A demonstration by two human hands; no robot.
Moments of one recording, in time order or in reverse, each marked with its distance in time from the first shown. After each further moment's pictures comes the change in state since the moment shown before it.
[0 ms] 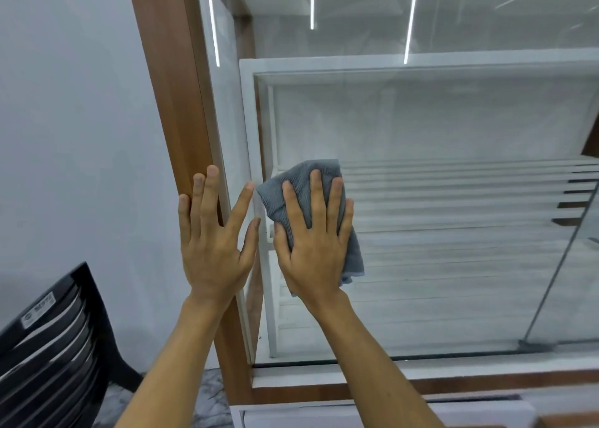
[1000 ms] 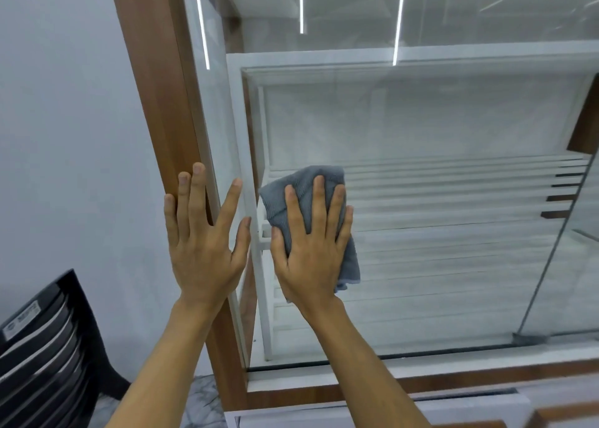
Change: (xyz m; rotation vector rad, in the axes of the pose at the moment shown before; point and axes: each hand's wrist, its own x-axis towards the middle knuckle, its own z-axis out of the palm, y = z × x) left_hand -0.001 0.000 0.001 0.048 0.001 -0.001; right_hand -0.014 0.001 0.002 -0.009 0.007 0.088
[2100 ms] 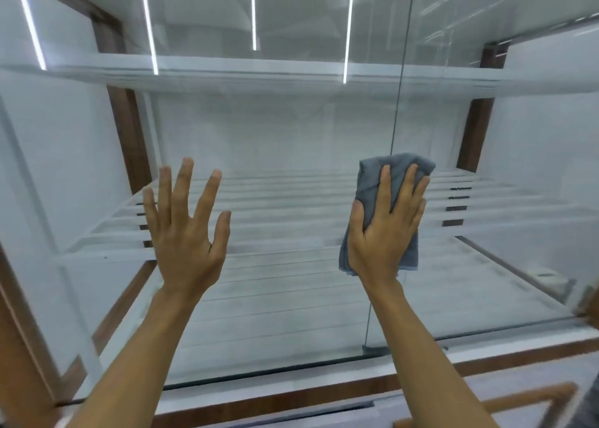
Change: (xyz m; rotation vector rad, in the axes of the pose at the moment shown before) left_hand 0.025 0.246 0.062 -0.257 -0.001 -0.046; right_hand 0.056 0.351 -0.128 0.000 0.157 0.216
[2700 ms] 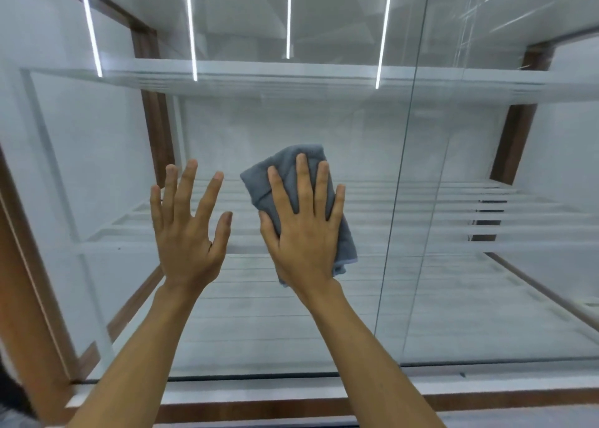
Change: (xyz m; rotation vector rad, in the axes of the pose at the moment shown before) left_hand -0.002 -0.003 0.002 0.087 0.010 0.006; right_hand -0.022 -0.088 0.029 -0.039 -0.136 -0.413
